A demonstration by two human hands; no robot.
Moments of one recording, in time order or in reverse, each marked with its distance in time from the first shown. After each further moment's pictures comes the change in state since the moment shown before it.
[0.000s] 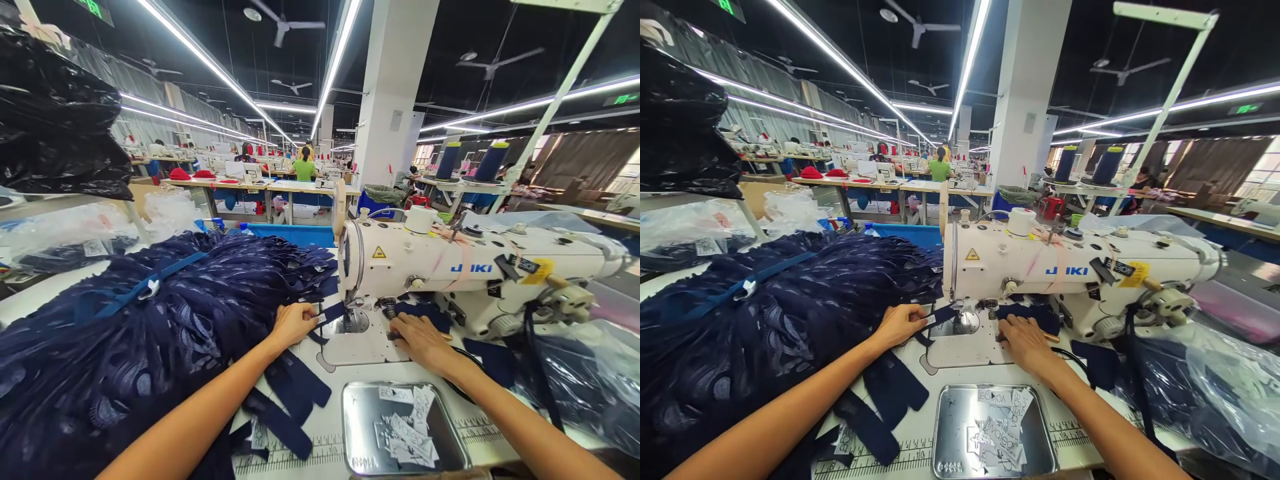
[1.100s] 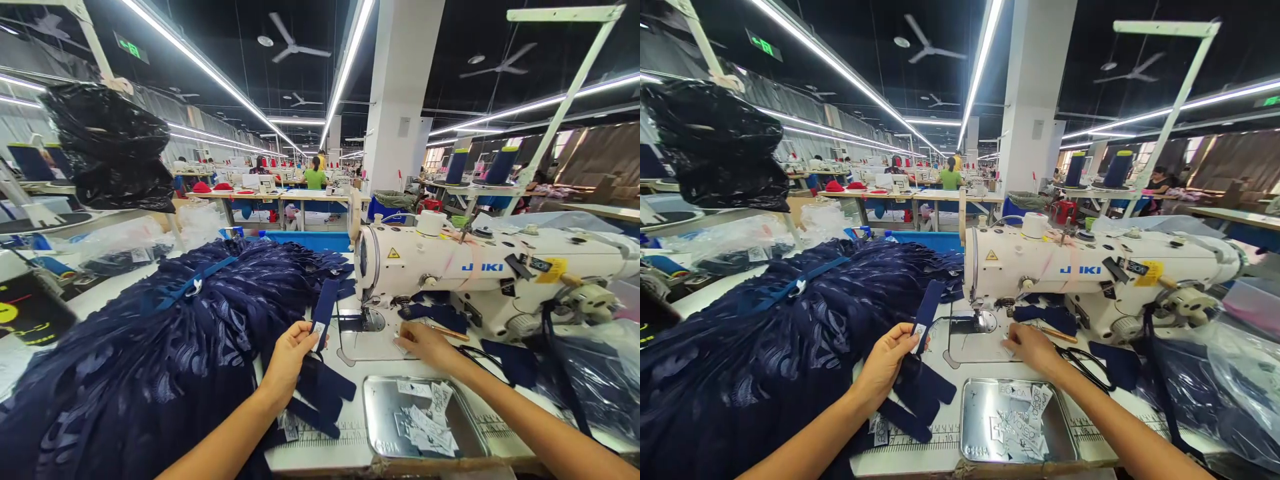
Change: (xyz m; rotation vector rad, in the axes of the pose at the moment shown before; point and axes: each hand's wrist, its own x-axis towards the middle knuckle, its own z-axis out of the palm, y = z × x) left_hand -0.086 0.004 -0.012 -1.294 0.121 -0.198; right_hand -0.001 -0.029 0.003 0.655 -0.003 0.149
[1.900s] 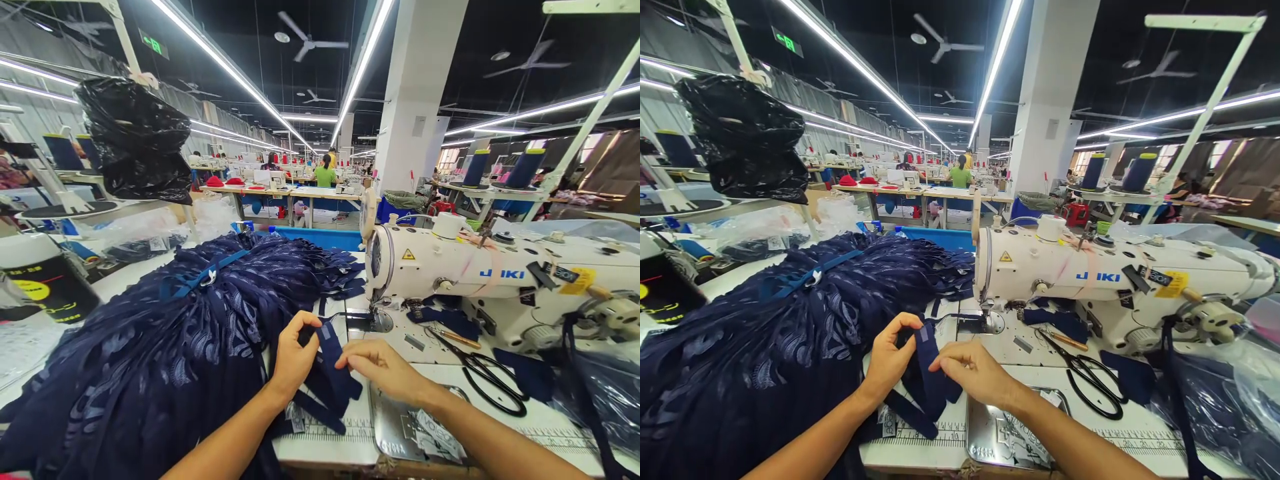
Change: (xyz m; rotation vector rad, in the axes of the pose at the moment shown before) left_hand -0.004 0.004 -0.005 0.531 0.180 0.533; right_hand -0.022 -0.090 0.044 0.525 -0.261 -0.441
